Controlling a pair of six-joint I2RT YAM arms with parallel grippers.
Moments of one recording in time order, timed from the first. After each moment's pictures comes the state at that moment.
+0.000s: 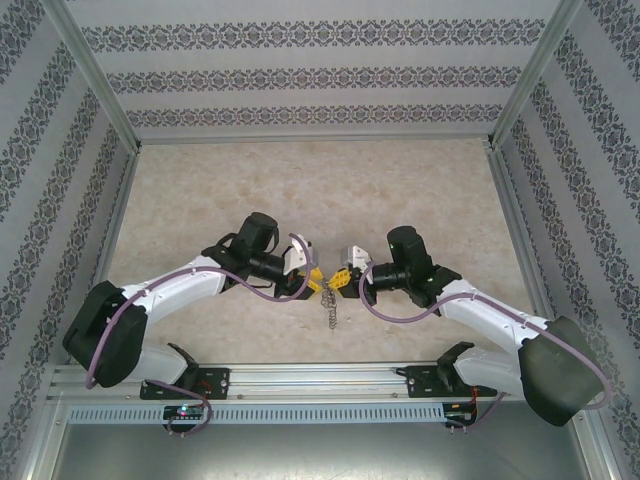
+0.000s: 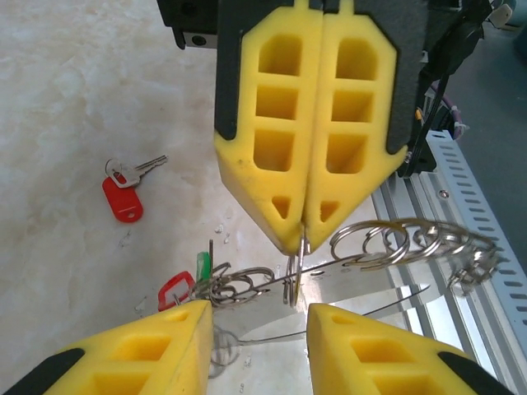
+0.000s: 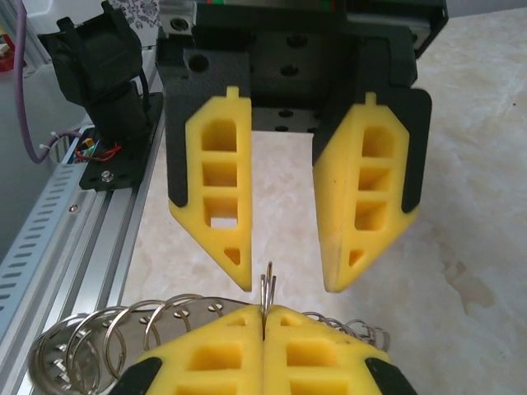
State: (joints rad) left arm -0.59 1.40 0.78 -0.15 0.87 0.47; right arm 0.55 1.14 0.53 0.04 -0.91 -0.36
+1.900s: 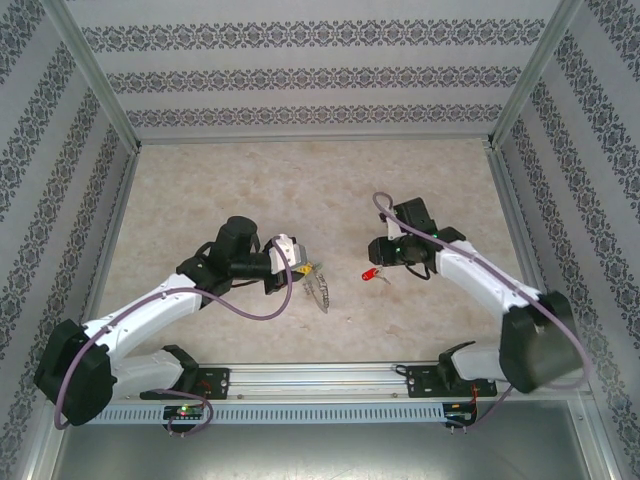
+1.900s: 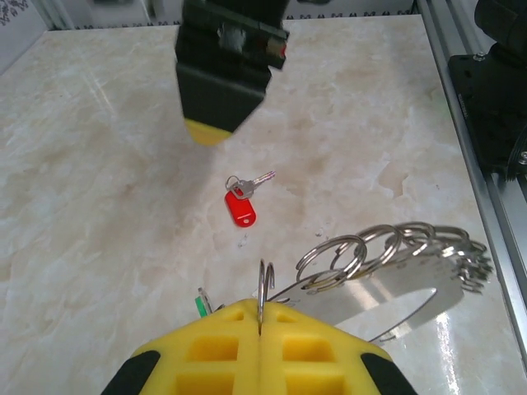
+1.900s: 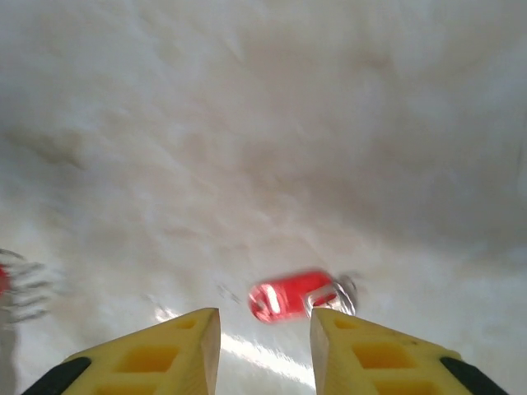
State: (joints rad) left arm -0.59 1.15 0.70 -0.12 0.61 0.50; right arm 0.37 1.37 0.85 -0.57 -0.20 0.31
